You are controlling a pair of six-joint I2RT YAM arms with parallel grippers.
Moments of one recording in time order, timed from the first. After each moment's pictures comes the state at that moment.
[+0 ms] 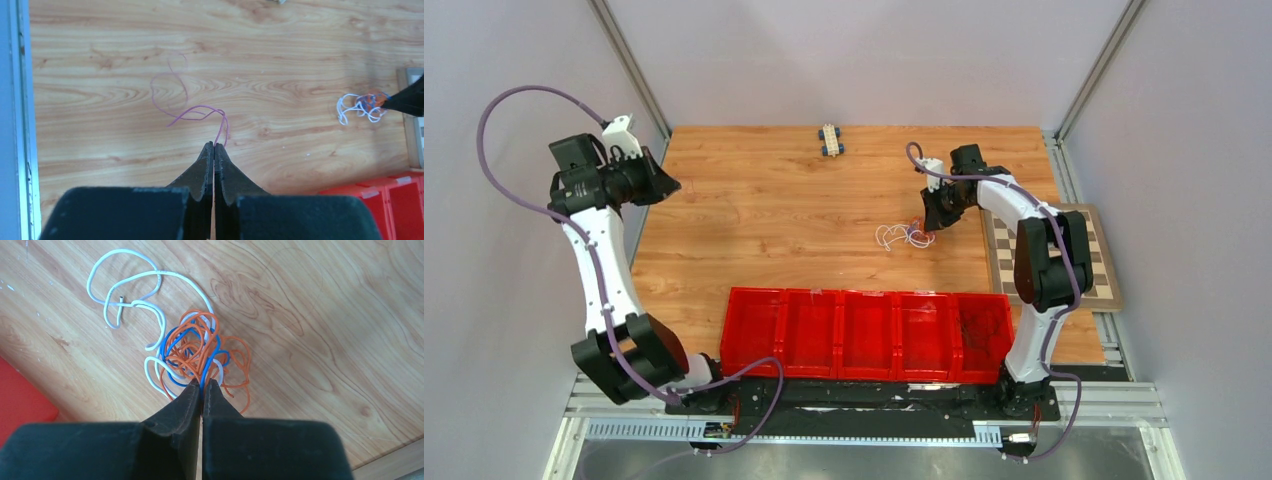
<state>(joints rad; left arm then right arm) 0.47 1.39 1.44 -0.78 0.66 0.10 0.19 1.93 1.42 -0.63 -0.45 -0.37</state>
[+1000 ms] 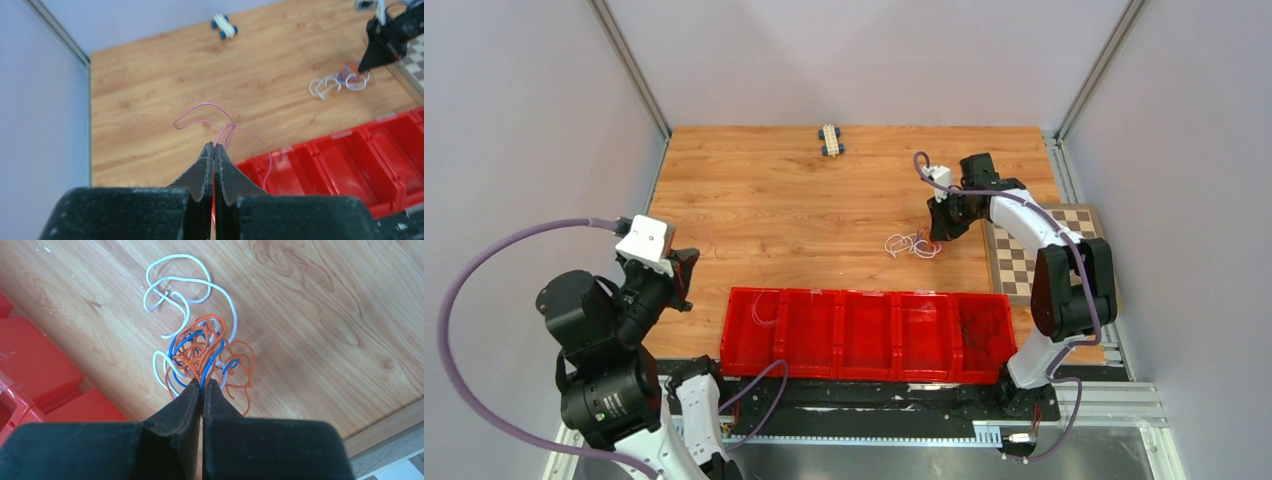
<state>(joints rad) 0.47 0.60 1.54 -1.17 0.73 0.25 0.20 1.72 1.26 -0.64 -0.47 -0.39</state>
